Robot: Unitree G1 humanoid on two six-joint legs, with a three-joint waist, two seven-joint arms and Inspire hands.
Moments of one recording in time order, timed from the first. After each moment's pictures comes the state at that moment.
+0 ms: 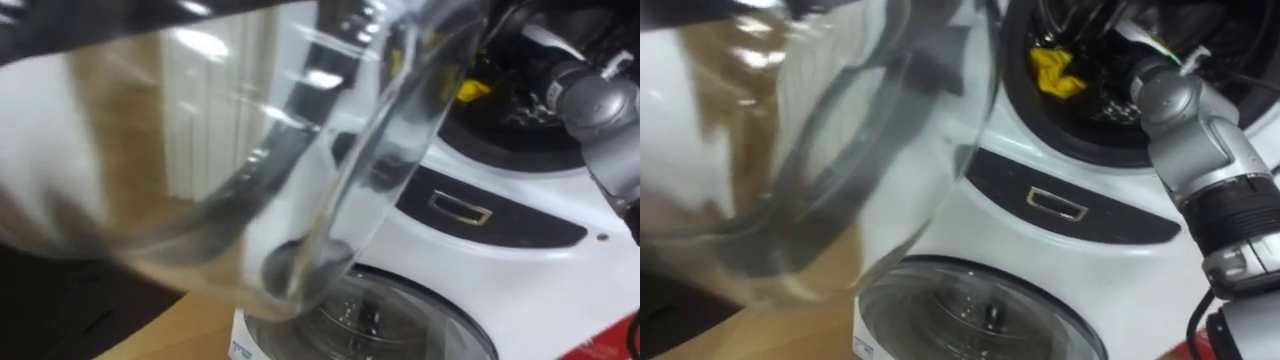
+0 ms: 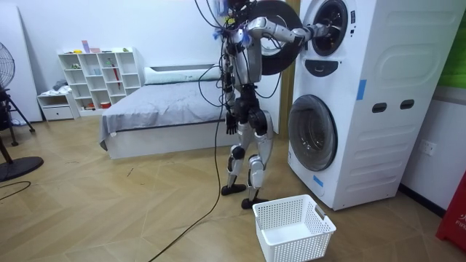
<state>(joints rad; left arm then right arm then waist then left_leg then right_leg) 0.14 0.33 0.07 1.08 0.10 0.23 0.01 -0.96 -0.65 0.31 0.48 -0.25 0.35 0.23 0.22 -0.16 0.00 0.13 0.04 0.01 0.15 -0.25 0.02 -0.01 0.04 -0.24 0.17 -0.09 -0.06</state>
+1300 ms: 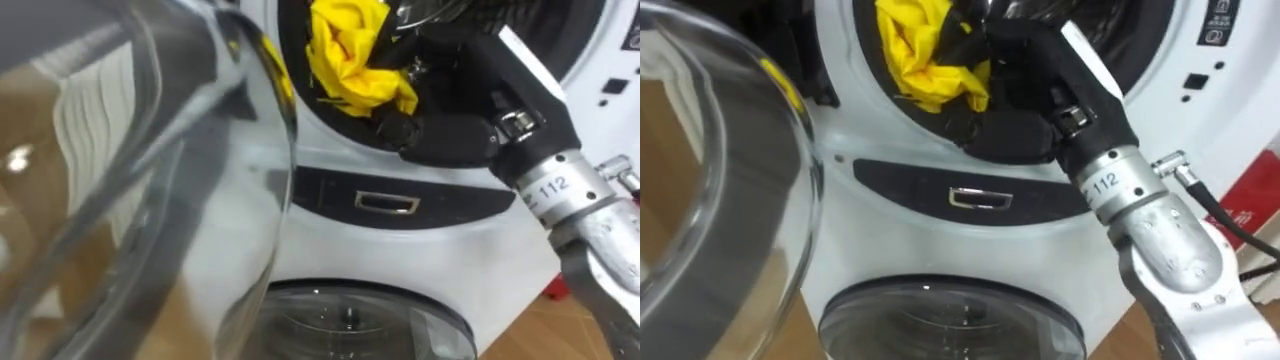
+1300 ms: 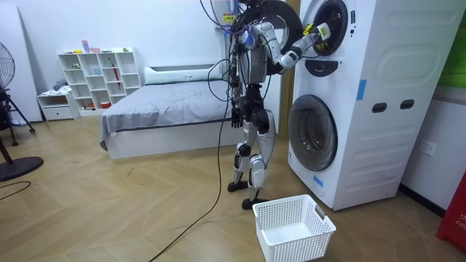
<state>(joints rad) 0.32 0.25 0.08 1.05 0.07 0.11 0.09 -0.25 -0.48 0.04 -0.51 0.30 0.27 0.14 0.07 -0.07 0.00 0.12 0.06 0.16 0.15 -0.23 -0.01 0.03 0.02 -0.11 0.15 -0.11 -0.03</state>
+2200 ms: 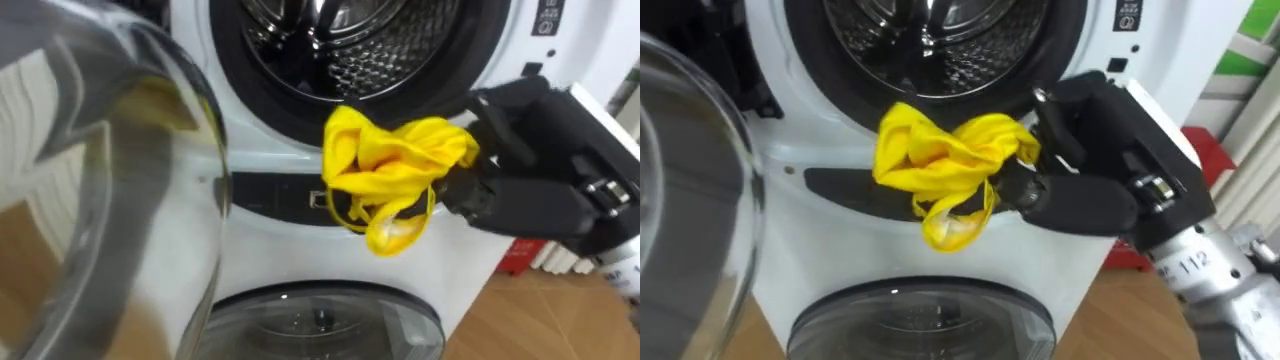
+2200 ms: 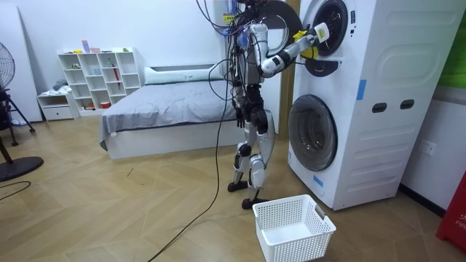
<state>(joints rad) 0.32 0.26 0.10 1.08 0.05 0.05 0.01 0.10 -0.47 -0.20 -0.56 0.47 0.12 0.36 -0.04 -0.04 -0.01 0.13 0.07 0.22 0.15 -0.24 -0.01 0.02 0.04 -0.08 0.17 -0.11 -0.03</state>
